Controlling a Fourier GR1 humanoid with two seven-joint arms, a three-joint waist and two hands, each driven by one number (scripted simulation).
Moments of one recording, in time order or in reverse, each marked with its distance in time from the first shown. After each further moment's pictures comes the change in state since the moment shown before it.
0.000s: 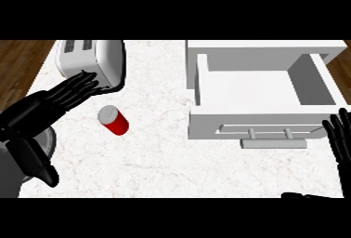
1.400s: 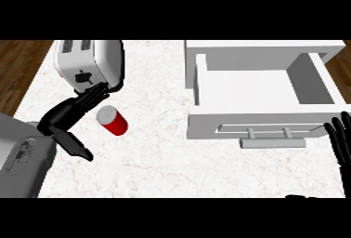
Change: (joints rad) left arm -0.132 -0.054 0.014 0.621 -0.580 0.032 -0.610; right arm 0.009 0.026 -0.054 0.030 0.000 0.071 -0.042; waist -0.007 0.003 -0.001
